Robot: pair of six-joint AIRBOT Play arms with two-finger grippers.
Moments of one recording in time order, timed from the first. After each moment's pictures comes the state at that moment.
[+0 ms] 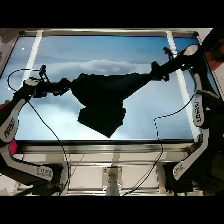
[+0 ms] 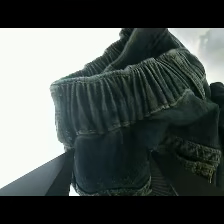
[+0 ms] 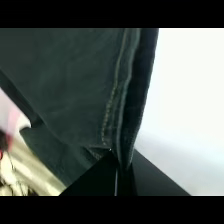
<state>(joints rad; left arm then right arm) 0.16 -1.67 1.19 0.56 -0.76 -1.08 -0.11 -1.94 2.01 -0.90 1.57 1.61</state>
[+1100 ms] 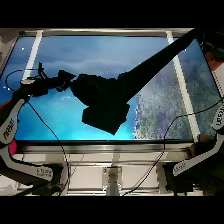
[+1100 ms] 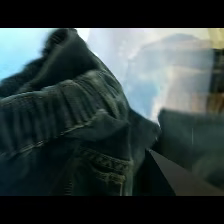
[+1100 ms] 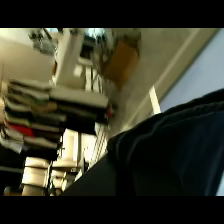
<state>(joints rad) 0.16 -1.65 1.19 0.25 -0.83 -1.08 -0.41 -1.84 2.05 -0.54 0.78 1.68</state>
